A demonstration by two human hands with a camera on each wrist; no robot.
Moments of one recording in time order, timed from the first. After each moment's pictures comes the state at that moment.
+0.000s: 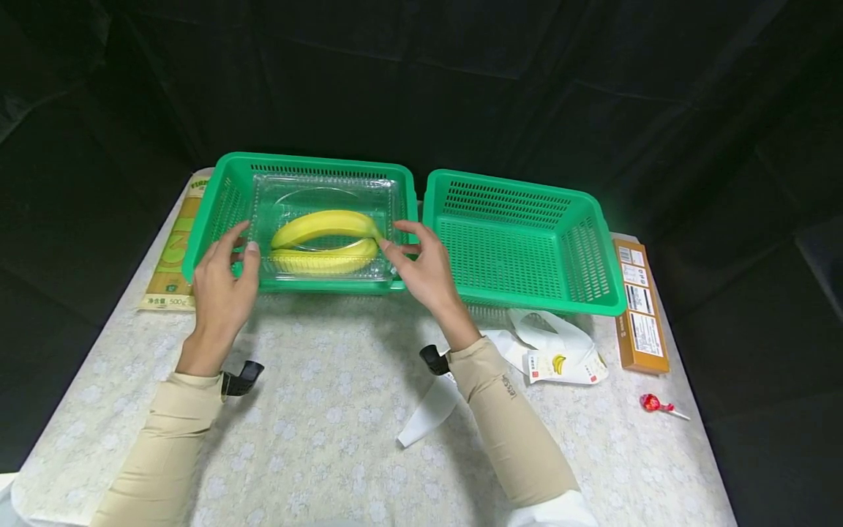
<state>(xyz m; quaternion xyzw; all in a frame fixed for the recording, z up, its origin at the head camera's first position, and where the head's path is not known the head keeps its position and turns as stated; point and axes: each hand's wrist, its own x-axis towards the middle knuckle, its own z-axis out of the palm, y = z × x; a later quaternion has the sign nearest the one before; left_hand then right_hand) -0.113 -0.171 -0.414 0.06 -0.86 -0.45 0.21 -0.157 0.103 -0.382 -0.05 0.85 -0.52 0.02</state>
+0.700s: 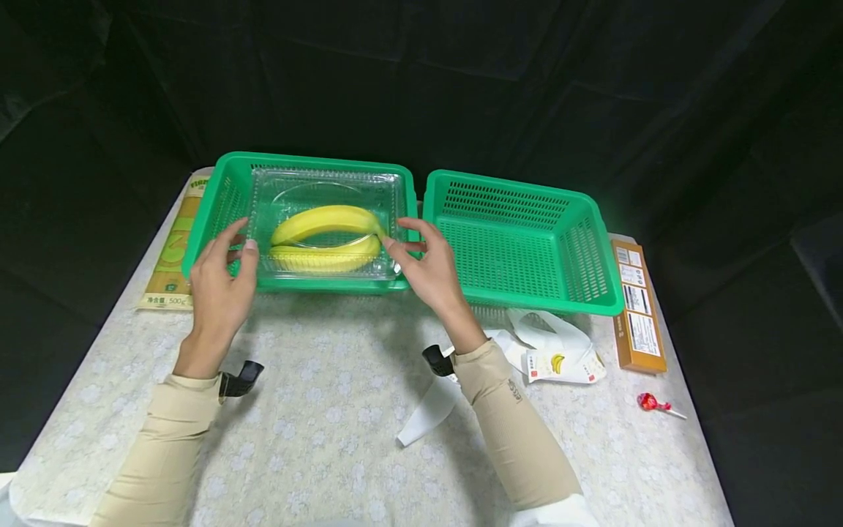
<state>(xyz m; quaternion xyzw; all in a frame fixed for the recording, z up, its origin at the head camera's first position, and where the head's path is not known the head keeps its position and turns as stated) -0.107 -0.170 -0.406 0.05 -0.84 -0.48 0.23 -0.152 0.106 -0.372 -0.05 0.85 -0.52 0.01</state>
